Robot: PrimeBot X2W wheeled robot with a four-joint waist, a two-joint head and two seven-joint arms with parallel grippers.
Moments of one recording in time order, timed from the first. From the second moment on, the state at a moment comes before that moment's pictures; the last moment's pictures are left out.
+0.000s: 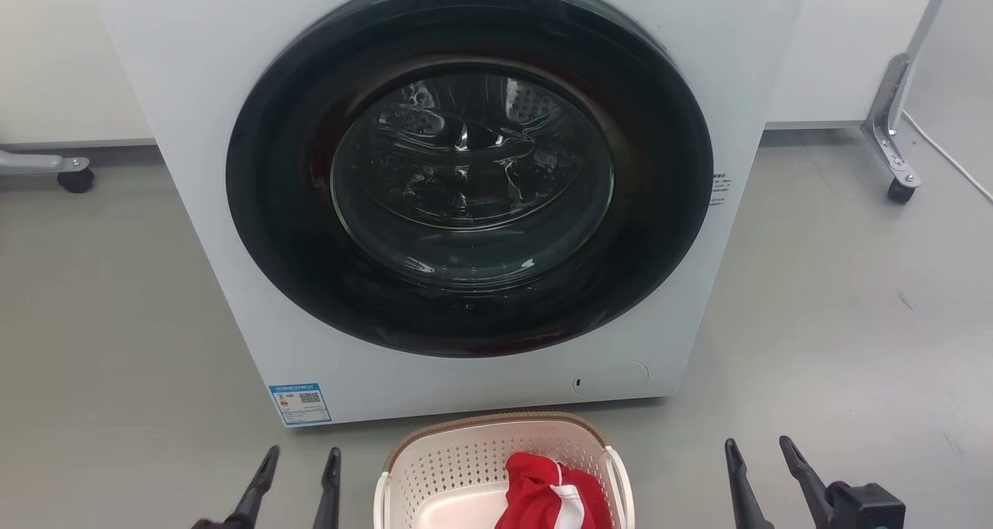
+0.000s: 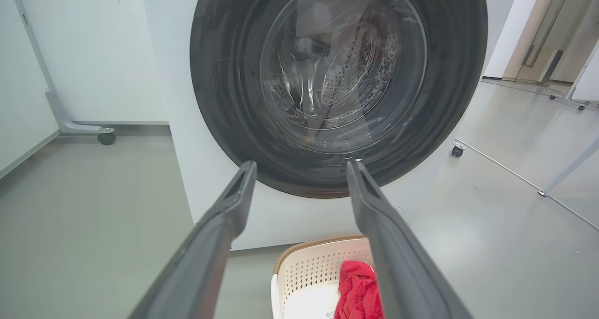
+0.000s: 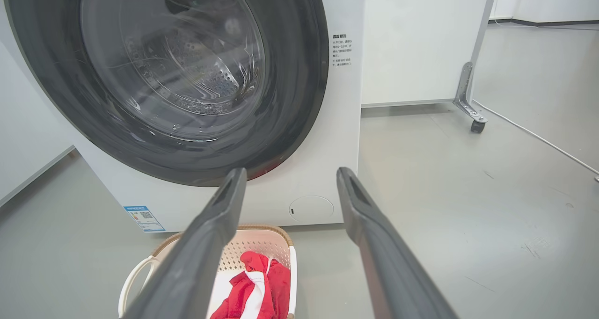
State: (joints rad) left arm -0.03 0.25 -0.38 0.19 -0.49 0.12 -0.25; right arm -0.12 -0.19 0.35 0.37 0.40 -0.09 -0.25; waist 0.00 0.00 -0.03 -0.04
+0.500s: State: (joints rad) left arm 0.09 0.20 -0.24 0.09 -0.40 0.12 -0.25; right arm -0.02 -0.20 0.32 0.25 0.37 -0.11 -0.25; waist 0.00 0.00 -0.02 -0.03
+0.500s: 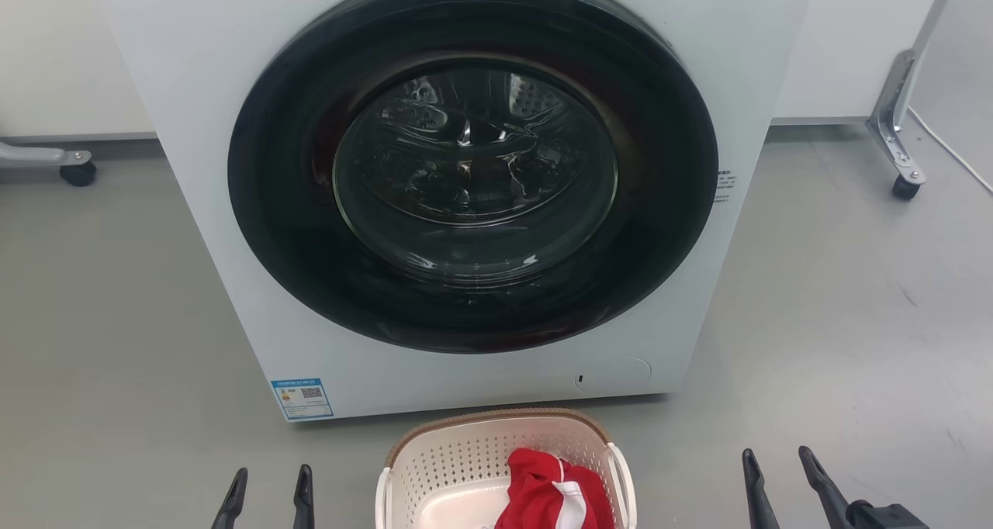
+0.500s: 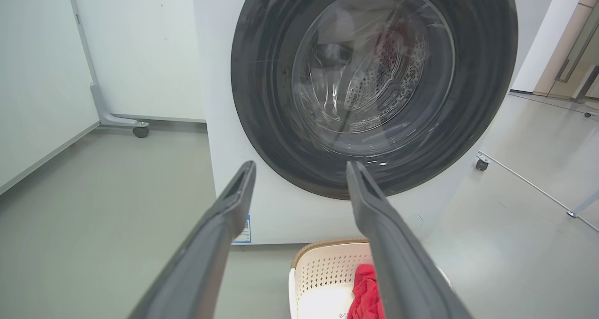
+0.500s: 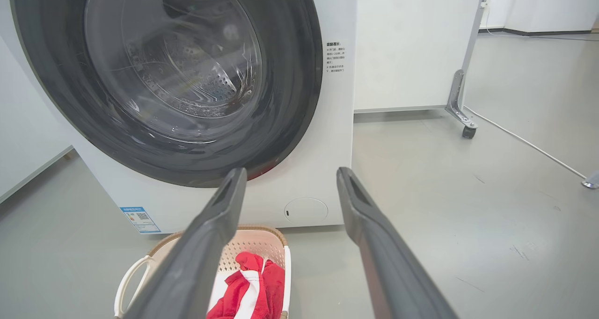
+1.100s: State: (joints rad) left arm 0.13 0.16 -0.19 0.04 -0.35 0.12 -0.19; right arm 0.01 -0.21 0.30 0.21 0.36 -0.12 -0.25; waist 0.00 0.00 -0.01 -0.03
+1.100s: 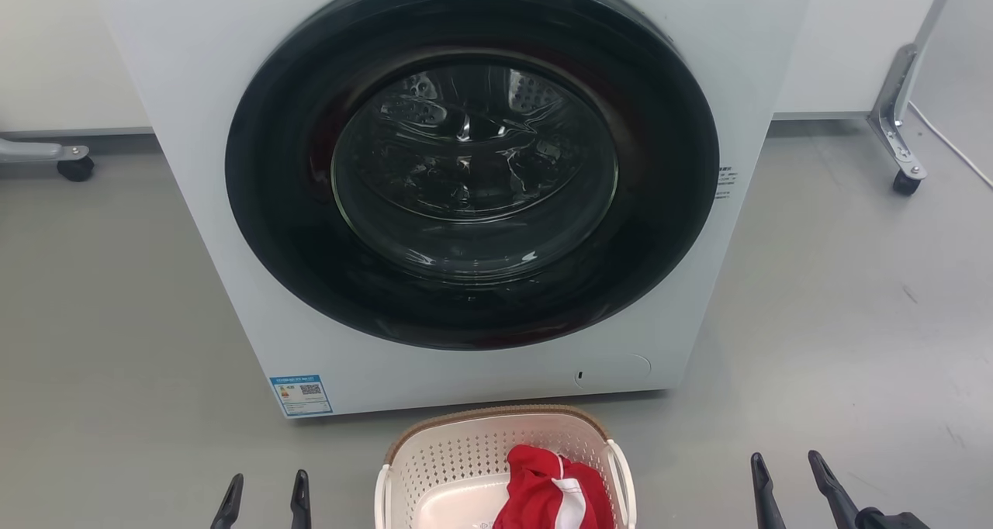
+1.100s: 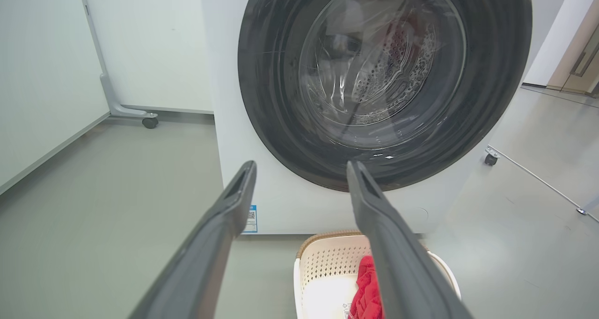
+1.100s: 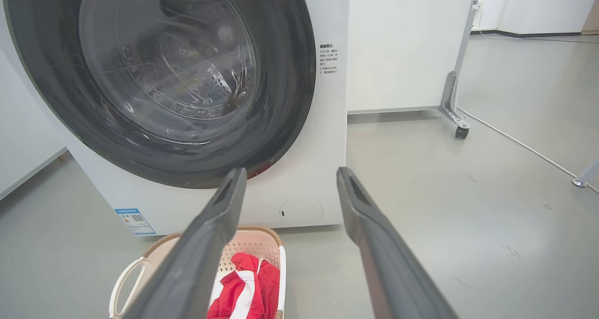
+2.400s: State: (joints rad) left arm 0.14 0.12 -0.13 0.08 -0.52 0.08 -0.09; right arm 0.03 -0.16 0.22 0.23 0.54 -0.08 -0.17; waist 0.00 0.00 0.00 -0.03
